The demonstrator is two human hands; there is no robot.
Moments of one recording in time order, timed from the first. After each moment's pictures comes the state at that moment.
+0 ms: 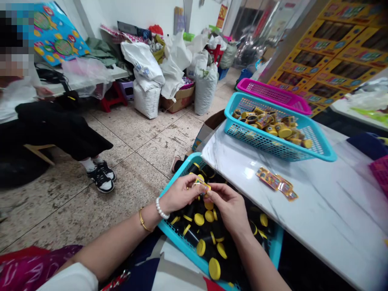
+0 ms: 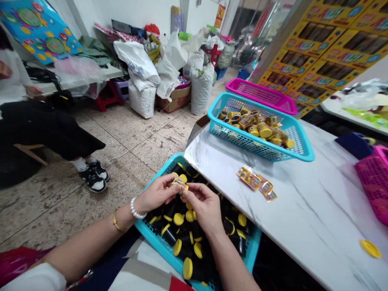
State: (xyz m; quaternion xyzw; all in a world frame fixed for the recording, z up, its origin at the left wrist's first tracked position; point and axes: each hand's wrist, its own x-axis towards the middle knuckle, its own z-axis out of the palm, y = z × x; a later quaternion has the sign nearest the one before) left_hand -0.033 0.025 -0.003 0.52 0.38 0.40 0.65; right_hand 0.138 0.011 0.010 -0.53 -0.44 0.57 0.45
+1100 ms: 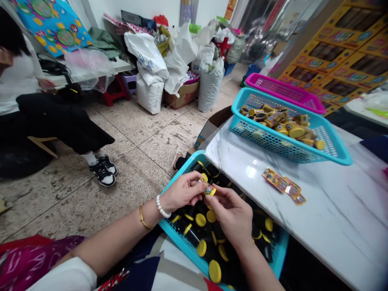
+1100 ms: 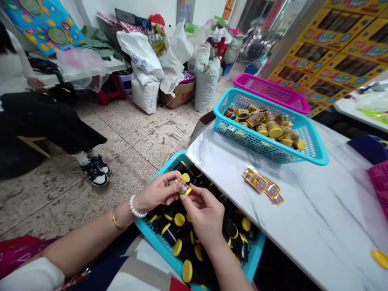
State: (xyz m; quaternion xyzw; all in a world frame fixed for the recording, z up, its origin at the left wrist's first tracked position) left_hand -0.031 0.027 0.001 0.44 0.35 0.40 0.72; right_hand 0.132 -0.006 0.004 -0.53 -0.53 0.46 0.48
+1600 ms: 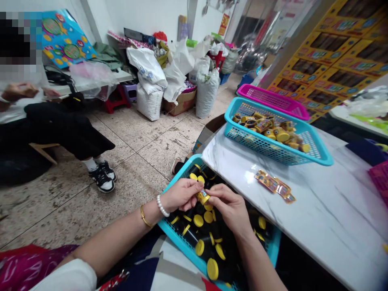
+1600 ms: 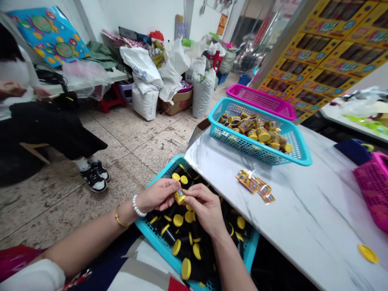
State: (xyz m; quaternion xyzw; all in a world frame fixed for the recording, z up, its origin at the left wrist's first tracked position) left_hand -0.035 0.027 -0.001 0.44 0.38 0.32 0.75; right_hand 0.153 0.013 0.008 -0.41 -0.61 0.51 0.45
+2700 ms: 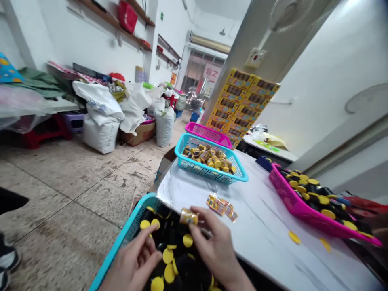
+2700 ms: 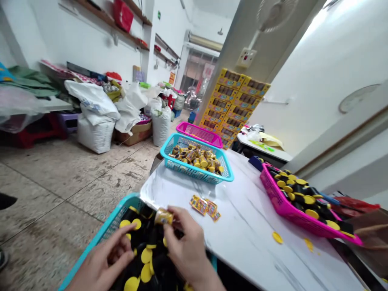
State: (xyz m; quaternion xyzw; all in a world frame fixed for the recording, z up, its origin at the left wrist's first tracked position) left_hand -0.029 0.003 -0.020 0.66 0.45 0.42 0.42; right_hand 0.186 0.010 0.059 -0.53 -0.70 0.16 0.45
